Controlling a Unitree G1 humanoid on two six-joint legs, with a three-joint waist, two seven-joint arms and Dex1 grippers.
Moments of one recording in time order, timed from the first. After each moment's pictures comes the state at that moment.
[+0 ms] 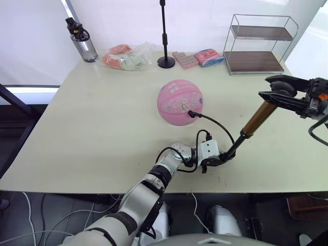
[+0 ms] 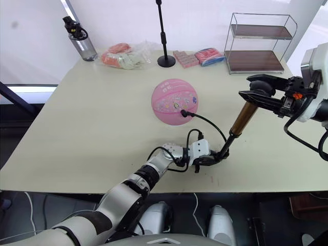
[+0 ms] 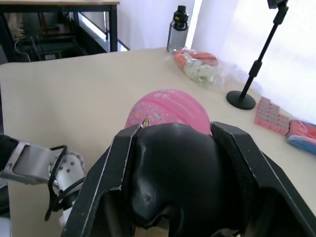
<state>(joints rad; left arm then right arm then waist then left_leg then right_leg) -0.69 -0.04 -0.37 1.07 0.21 -0.37 -0.92 -0.38 -1.03 -0.37 -0.37 0.96 0.71 0.85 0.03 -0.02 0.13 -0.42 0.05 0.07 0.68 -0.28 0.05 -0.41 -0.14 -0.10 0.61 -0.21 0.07</state>
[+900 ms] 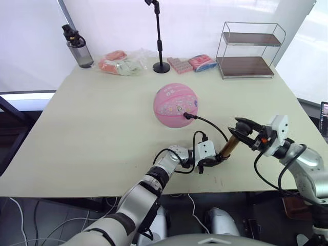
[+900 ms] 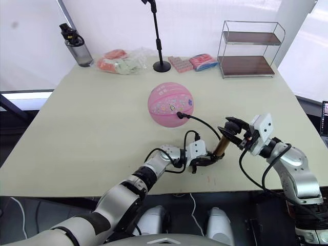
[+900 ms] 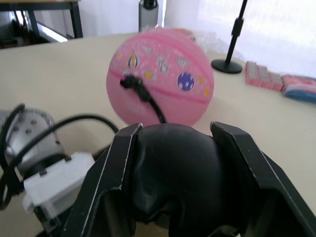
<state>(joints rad) -0.68 -0.02 -0.37 1.08 0.21 -0.35 -0.89 -0.08 -0.59 -0.05 -0.14 0.50 0.10 0.80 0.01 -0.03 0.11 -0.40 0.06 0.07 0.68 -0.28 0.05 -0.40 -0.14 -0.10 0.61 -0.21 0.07</state>
